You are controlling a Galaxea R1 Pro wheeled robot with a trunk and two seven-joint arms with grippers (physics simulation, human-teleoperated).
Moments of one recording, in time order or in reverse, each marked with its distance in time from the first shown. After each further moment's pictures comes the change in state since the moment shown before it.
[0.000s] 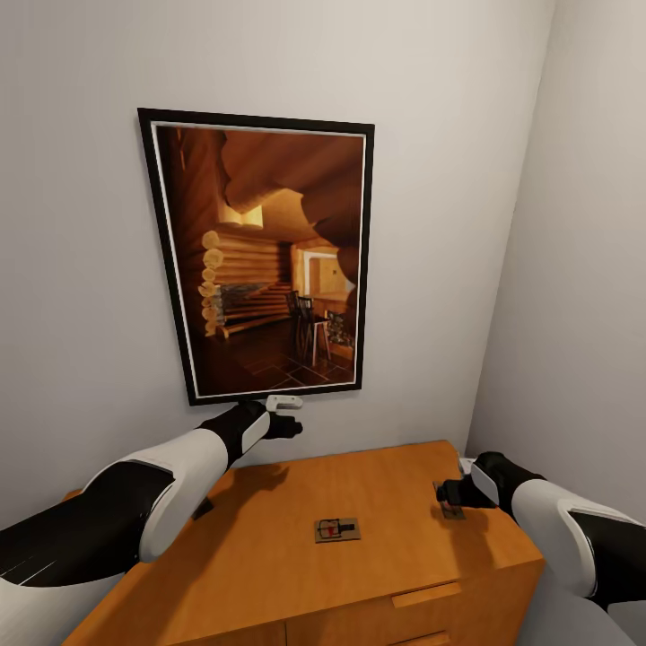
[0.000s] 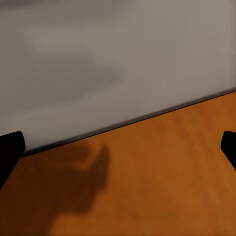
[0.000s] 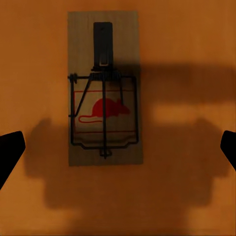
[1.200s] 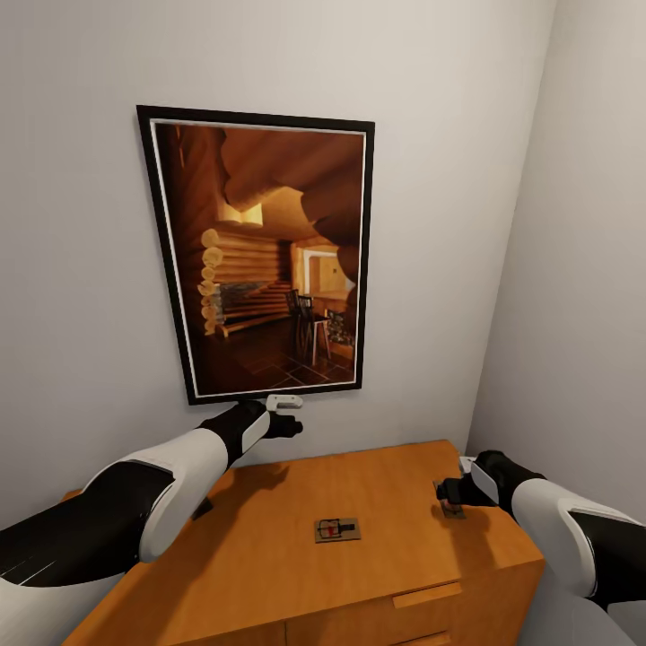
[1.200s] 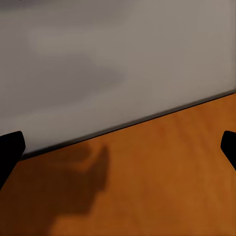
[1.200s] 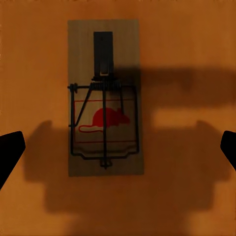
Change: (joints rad) left arm 0.000 0.000 0.000 -0.003 -0.001 -0.002 -0.004; right arm 0.000 0.000 0.000 -0.008 -0.001 -0.005 0.000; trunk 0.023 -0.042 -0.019
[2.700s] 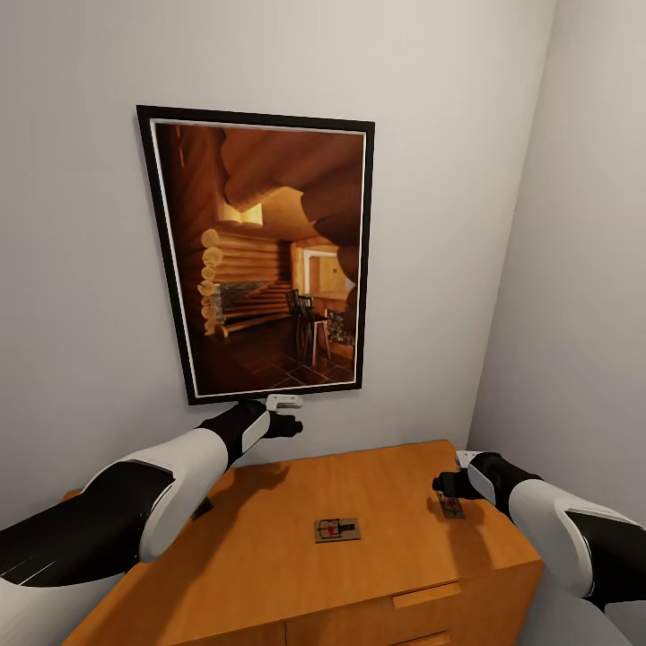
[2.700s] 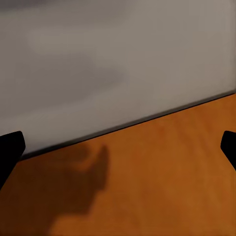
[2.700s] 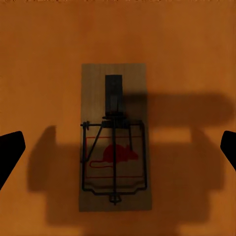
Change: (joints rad) left arm 0.000 0.000 0.000 -0.001 0.001 0.000 0.000; right arm 0.000 0.010 0.000 0.011 -0.005 -0.121 -0.011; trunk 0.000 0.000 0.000
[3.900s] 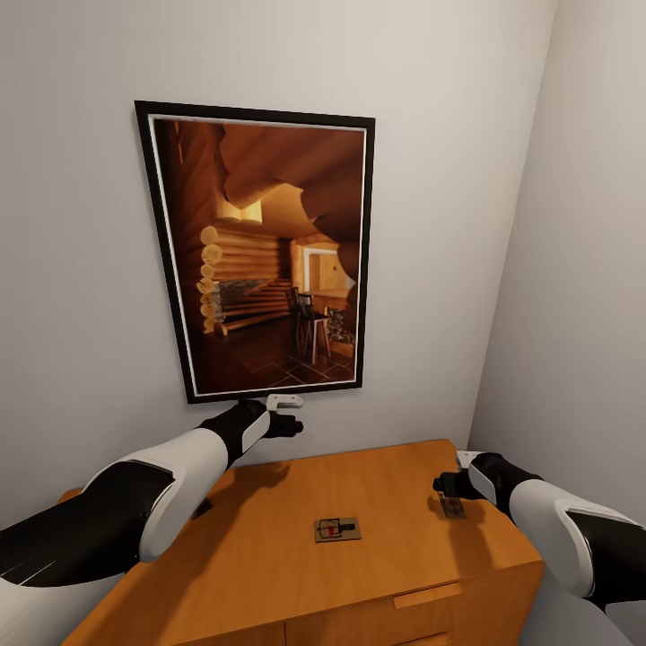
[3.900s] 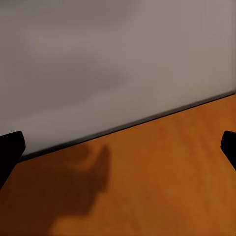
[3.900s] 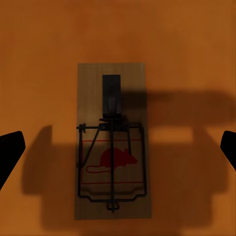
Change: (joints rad) left arm 0.000 0.000 0.000 -0.001 0.000 0.001 -0.003; right arm 0.000 -0.003 0.000 0.001 0.000 0.001 0.001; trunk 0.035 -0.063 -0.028
